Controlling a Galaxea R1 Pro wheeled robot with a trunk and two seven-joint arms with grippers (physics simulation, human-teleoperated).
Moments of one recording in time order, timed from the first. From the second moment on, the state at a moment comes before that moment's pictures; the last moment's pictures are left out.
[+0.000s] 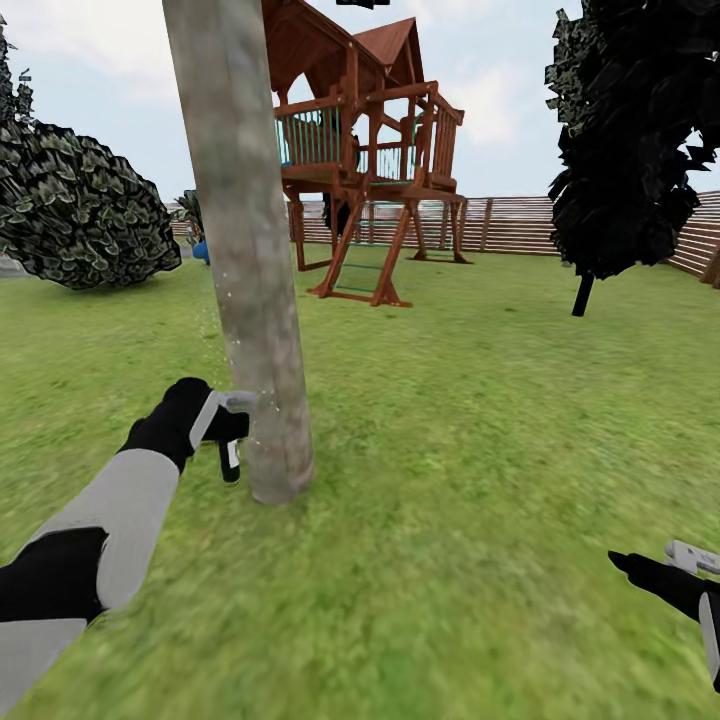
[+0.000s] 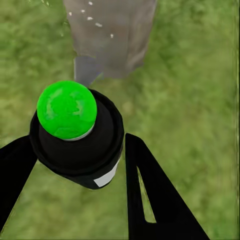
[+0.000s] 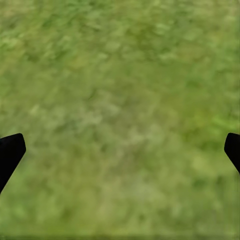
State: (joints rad) left arm -1.17 0.05 0.10 -0.57 -0.06 0.99 -0.02; right arm -0.47 -0.25 -0.72 -0.97 0.21 0.55 0.38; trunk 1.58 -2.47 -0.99
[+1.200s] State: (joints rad) left arm -1.26 0.19 0.10 -0.40 -0.07 0.99 -0.02; right arm -0.47 -0.26 -0.72 -0.97 0.21 0.55 0.38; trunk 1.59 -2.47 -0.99
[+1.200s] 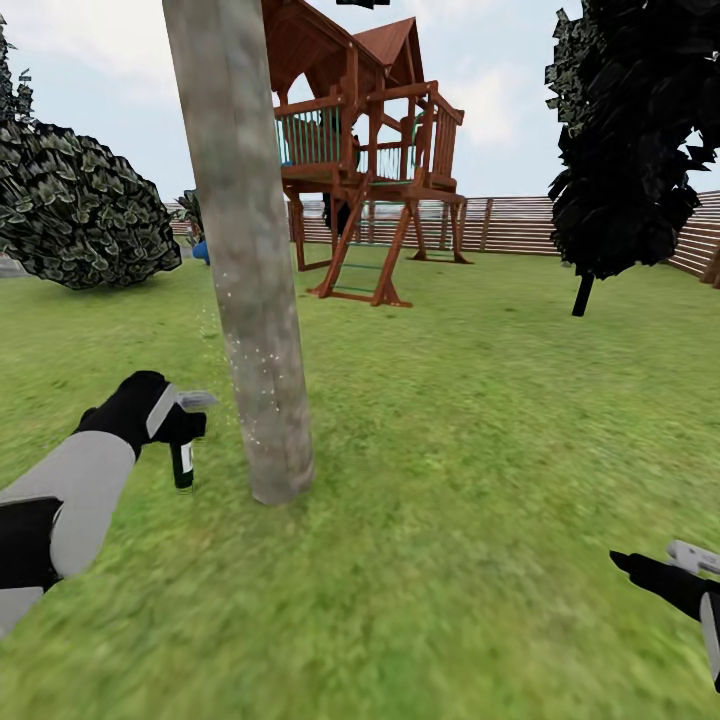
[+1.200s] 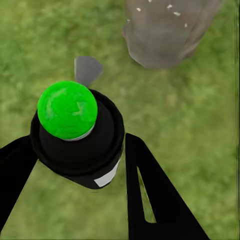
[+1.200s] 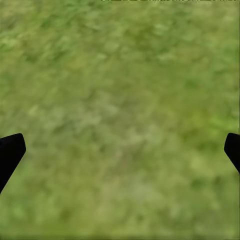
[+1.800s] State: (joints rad) left arm -1.57 0.12 0.10 -0.37 -0.07 0.99 -0.02; right arm -0.47 -0.26 -0.72 -0.97 0.21 0.55 0.37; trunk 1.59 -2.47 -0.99
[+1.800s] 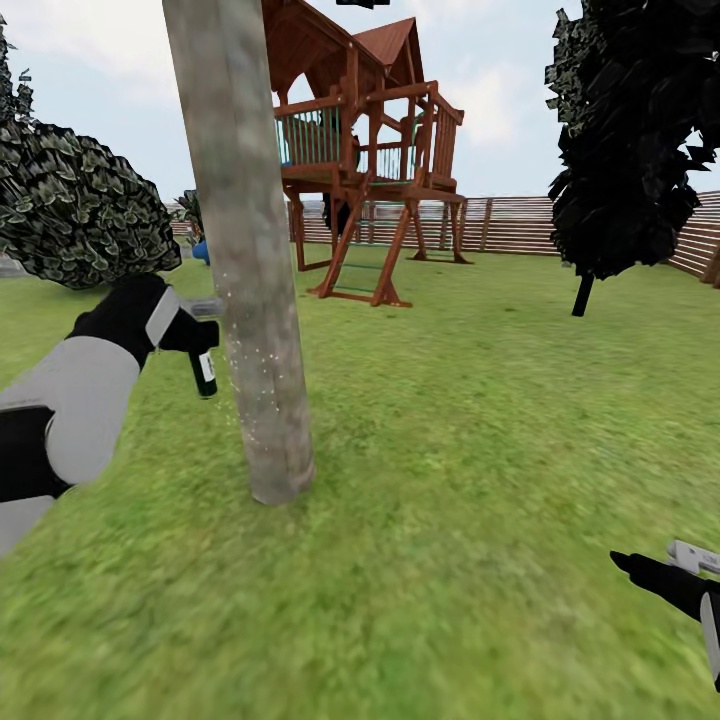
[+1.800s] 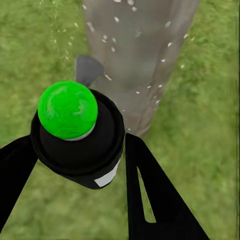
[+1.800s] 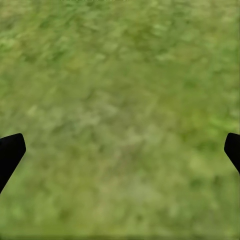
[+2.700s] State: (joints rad) left arm -1.41 0.18 0.10 -0.03 -0.07 0.74 -0.03; right arm -0.47 -0.25 -0.72 -0.97 0.21 0.55 0.37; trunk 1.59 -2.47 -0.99
